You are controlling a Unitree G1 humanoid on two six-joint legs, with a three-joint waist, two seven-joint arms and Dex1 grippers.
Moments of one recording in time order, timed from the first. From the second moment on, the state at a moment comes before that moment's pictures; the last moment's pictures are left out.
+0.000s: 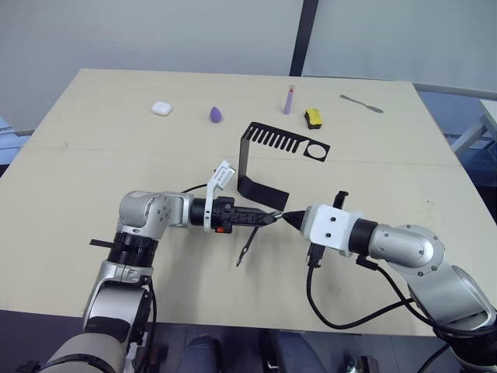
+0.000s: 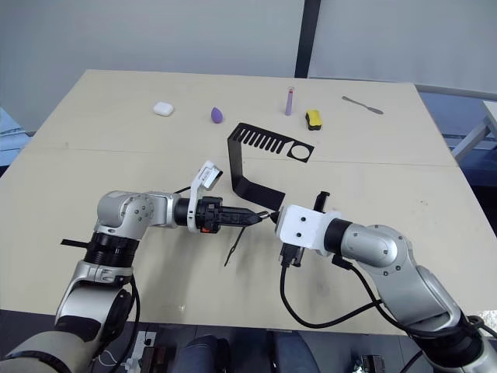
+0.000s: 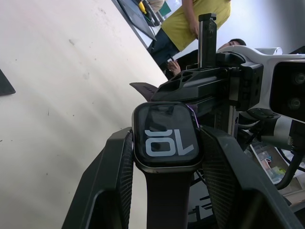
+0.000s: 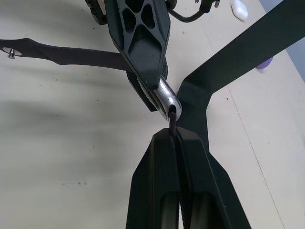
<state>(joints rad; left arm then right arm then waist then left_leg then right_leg) -0.77 0.36 -0.06 0.19 -0.64 1.25 -1.05 -0.31 -0.77 0.23 -0.70 0.01 0.55 0.74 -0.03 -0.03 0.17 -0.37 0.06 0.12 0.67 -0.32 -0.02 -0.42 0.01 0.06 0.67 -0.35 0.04</state>
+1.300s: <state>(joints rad) -0.77 0.35 -0.06 0.18 -0.65 1.24 -1.05 -0.32 -0.77 0.23 -0.70 0.00 0.55 0.74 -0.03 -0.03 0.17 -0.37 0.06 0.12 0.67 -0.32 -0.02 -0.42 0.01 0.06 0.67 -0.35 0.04</state>
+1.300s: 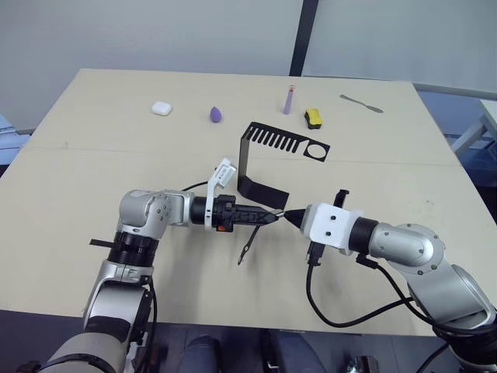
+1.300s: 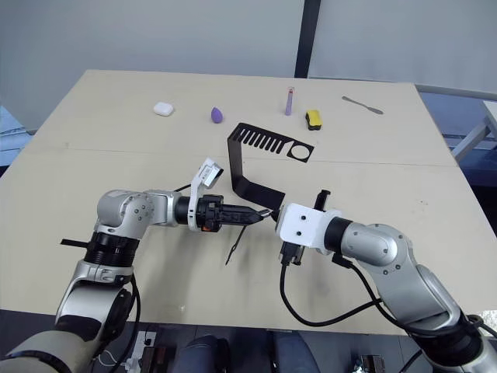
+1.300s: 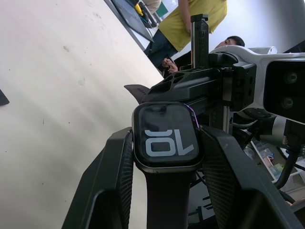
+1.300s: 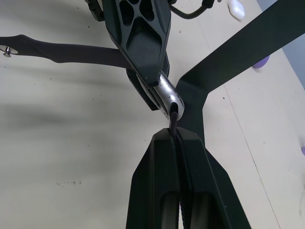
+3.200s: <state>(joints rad) -0.68 0.57 -0.26 -0.04 -0.42 0.55 -1.30 -0.01 -0.87 -0.38 -0.85 0.62 0.75 1.00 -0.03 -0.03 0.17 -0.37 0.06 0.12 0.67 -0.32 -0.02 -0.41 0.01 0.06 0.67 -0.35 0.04</state>
